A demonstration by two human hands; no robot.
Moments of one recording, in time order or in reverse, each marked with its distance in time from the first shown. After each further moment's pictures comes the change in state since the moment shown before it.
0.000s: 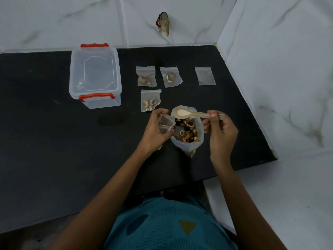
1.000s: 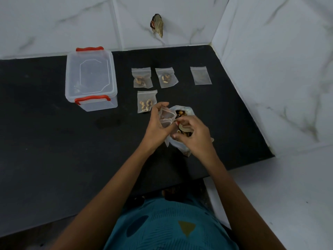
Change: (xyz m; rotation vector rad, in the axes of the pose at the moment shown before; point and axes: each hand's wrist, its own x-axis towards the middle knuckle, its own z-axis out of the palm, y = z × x) left_hand 0.002 0.024 0.018 -0.129 0.017 0.021; right_hand 0.000 0.016 0.009 -0.376 -0.528 -0.129
